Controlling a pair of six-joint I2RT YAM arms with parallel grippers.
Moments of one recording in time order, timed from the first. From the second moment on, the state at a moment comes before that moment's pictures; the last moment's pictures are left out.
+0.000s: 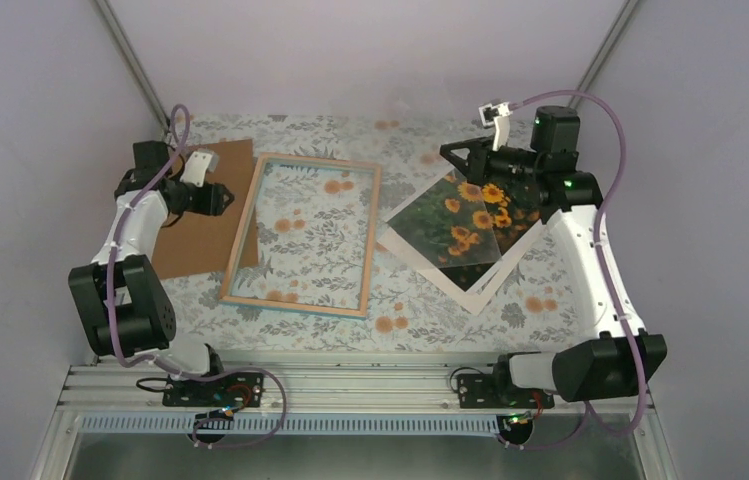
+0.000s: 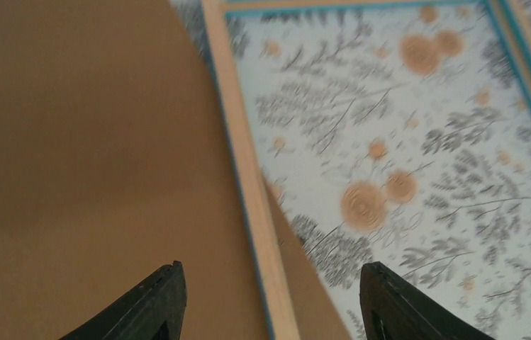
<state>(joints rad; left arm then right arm) 0.24 1.53 1.19 -0.64 0.49 0.33 0.11 1.31 1.43 -0.60 -0.85 0.08</state>
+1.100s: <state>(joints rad) 0.10 1.70 0.79 -0.28 0.78 -0.09 -0.03 1.32 0.83 0.30 -1.04 1.10</state>
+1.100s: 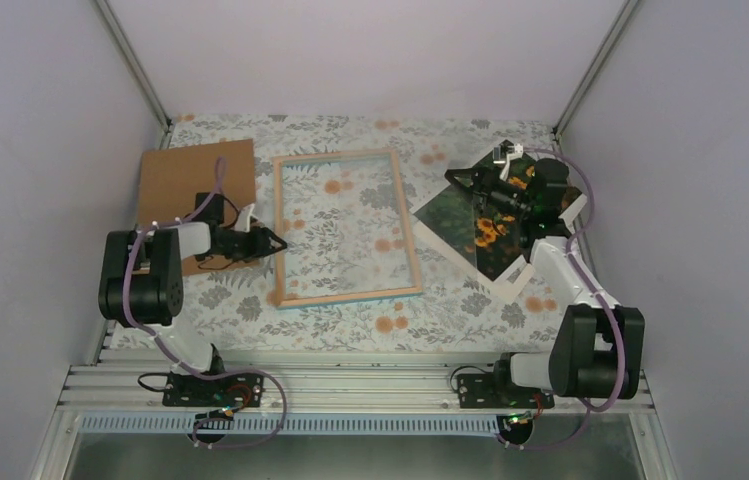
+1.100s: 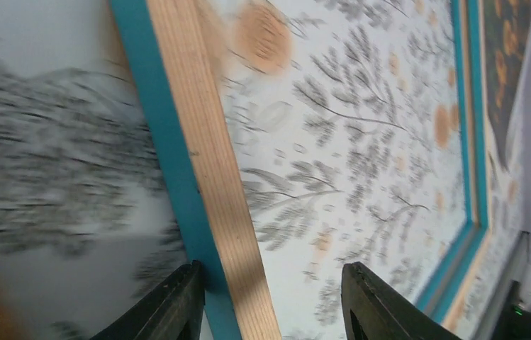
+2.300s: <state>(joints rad) 0.27 1.49 0.88 -0.15 0.71 -0.17 0.27 1.94 0.97 0.89 -0.98 1.47</state>
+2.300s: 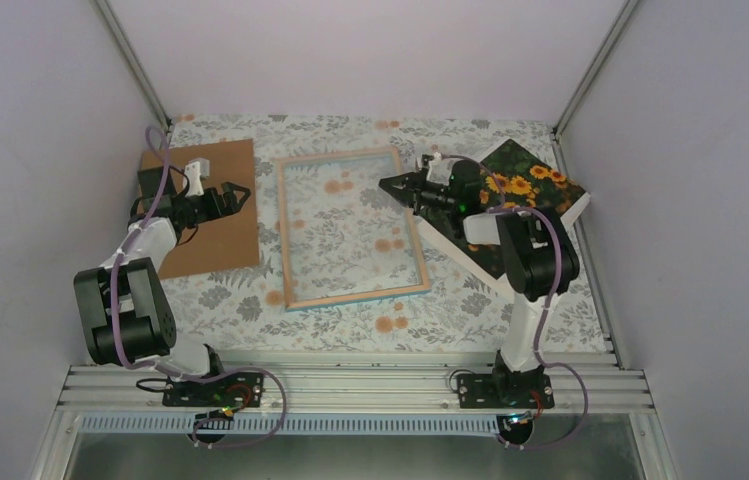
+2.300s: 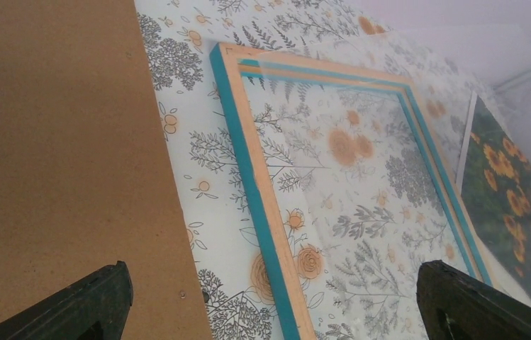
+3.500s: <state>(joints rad) 0.27 1.57 0.89 -0.15 0.73 -0.17 0.26 2.09 0.95 1.16 -1.00 1.40</state>
